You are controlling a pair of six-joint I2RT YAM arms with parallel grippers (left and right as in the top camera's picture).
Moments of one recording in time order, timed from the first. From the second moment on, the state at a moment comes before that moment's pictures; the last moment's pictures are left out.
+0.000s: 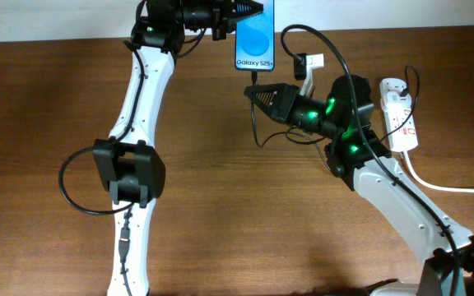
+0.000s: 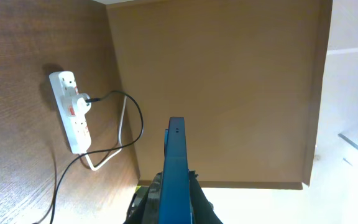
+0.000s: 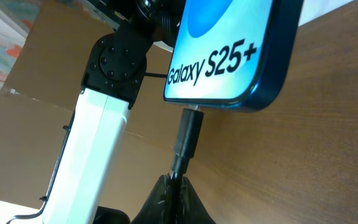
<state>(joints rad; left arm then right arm) -0.21 2.53 2.60 -0.25 1.29 -1.23 0.29 1.51 1.00 0.41 -0.76 1.04</state>
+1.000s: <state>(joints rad) -0.19 2.54 2.15 -0.78 1.08 -0.43 0.24 1.39 1.10 -0.53 -0.53 0.45</state>
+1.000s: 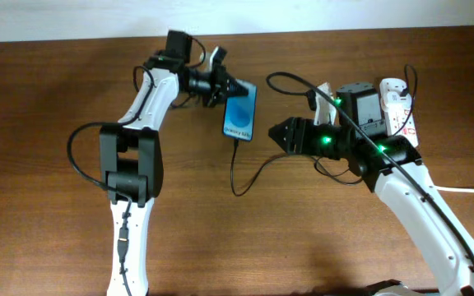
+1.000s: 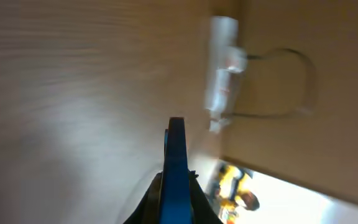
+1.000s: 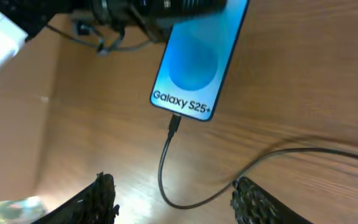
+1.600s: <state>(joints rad) -0.19 2.52 2.06 -0.91 0.66 -0.39 0.24 1.39 1.12 -0.57 -0.40 0.41</state>
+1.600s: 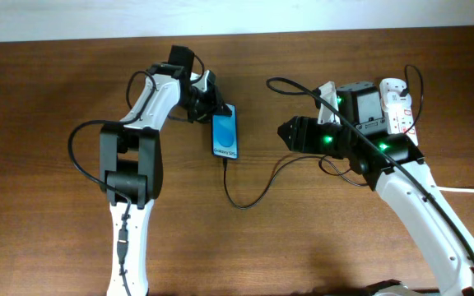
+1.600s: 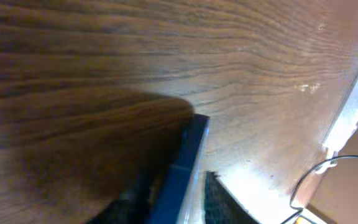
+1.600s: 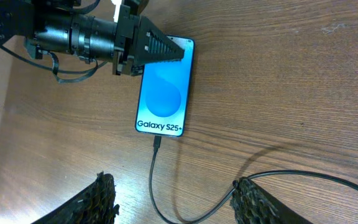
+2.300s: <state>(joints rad) -0.18 2.46 2.09 -0.98 0.29 -0.36 0.24 1.39 1.12 -0.60 -0.40 0.38</state>
